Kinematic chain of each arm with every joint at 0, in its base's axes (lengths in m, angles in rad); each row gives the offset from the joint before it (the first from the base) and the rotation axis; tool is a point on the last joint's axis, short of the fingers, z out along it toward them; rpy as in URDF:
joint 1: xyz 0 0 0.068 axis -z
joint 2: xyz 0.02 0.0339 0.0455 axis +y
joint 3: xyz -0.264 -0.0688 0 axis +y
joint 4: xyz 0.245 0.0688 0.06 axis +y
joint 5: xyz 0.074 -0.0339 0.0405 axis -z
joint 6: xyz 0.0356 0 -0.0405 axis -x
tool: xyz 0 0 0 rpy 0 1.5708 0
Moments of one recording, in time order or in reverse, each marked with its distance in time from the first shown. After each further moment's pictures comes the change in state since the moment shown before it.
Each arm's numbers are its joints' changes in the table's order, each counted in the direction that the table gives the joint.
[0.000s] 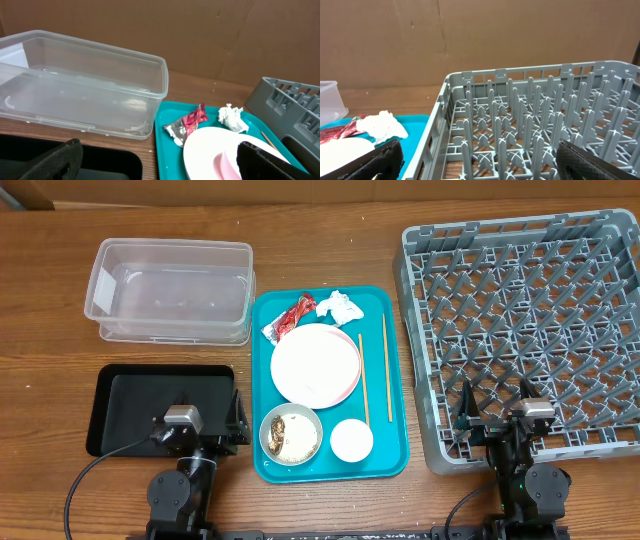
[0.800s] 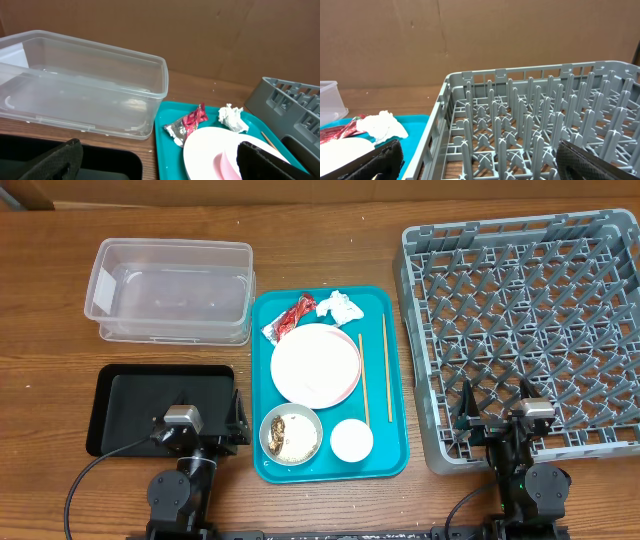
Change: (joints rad) left arm 0.000 0.000 0.000 0.000 0.000 0.000; right arm 0.000 0.000 0.000 0.000 0.000 0.000
